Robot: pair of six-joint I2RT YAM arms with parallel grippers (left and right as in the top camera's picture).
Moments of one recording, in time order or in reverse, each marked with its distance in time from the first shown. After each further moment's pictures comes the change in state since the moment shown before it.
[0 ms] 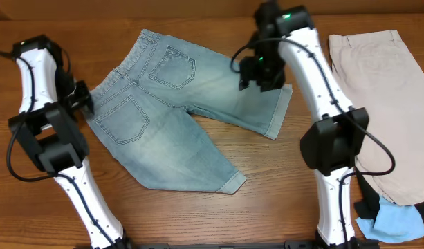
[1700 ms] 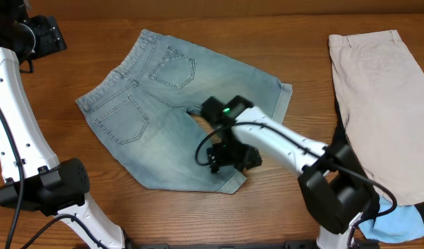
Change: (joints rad) left arm -0.030 -0.456 0.251 0.095 0.086 0.095; right arm 0.373 -0.398 -0.958 0.362 0.042 0.274
